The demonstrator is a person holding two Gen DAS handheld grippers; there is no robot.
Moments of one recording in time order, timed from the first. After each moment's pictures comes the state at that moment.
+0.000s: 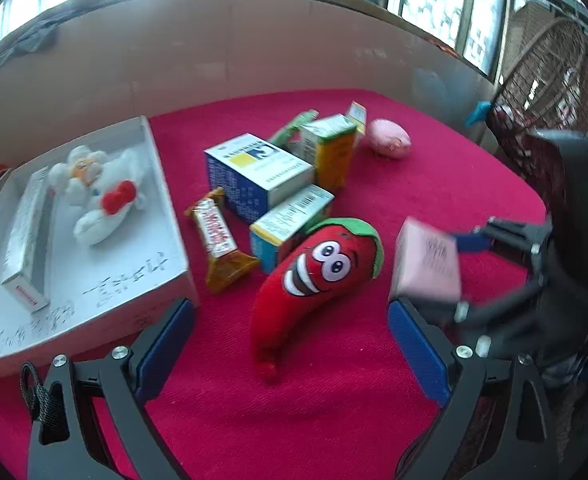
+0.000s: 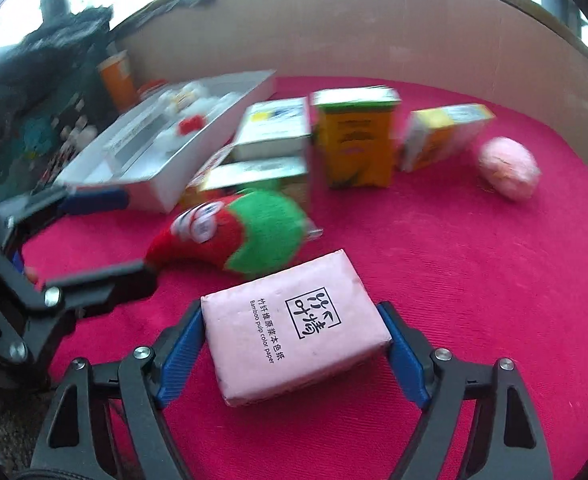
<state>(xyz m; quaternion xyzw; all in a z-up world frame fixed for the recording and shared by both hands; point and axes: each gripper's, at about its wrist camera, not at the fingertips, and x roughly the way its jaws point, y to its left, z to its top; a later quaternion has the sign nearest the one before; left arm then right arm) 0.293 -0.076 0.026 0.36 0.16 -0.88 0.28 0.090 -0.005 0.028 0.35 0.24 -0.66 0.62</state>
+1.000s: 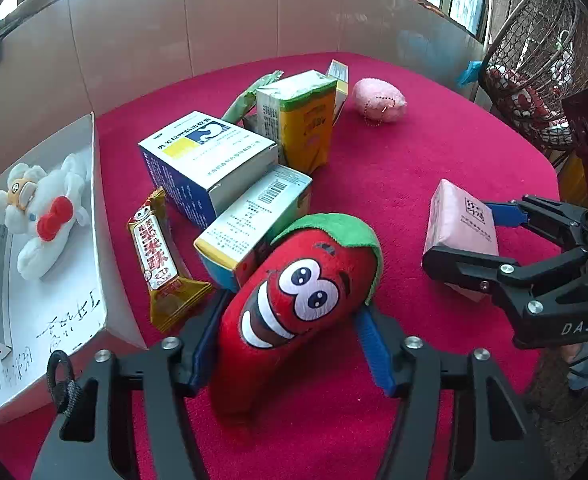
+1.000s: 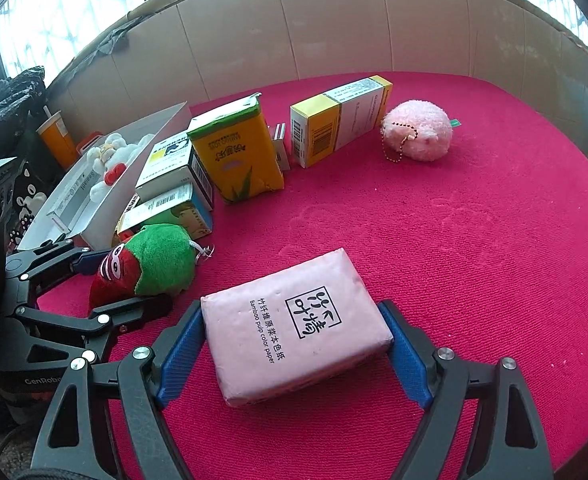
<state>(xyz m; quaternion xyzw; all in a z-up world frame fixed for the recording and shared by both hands) 0.246 -0.086 0.001 0.41 0.14 -0.86 0.25 0.051 0.003 0.023 0.38 0.19 -0.69 0.58</state>
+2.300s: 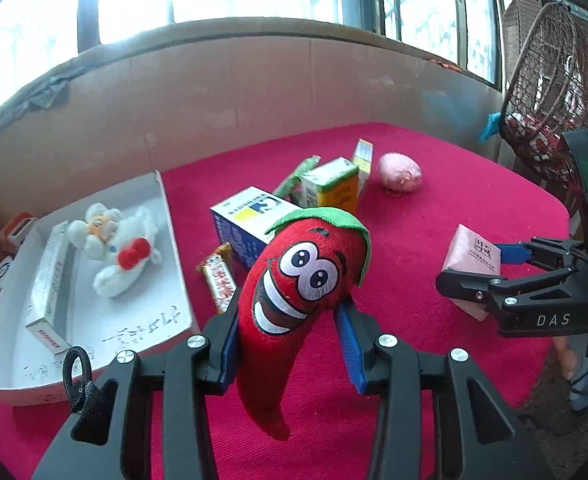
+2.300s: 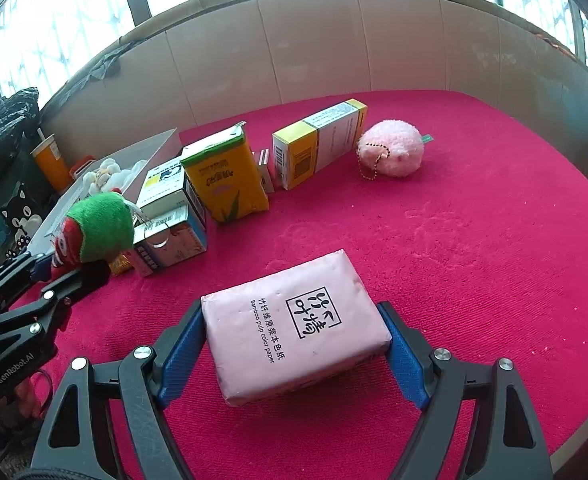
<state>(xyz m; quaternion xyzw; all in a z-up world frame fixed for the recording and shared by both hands) 0.280 -0.064 0.037 0.30 0.09 -0.89 0.34 0.051 0.019 0.034 0.35 0.16 -0.73 0.57</state>
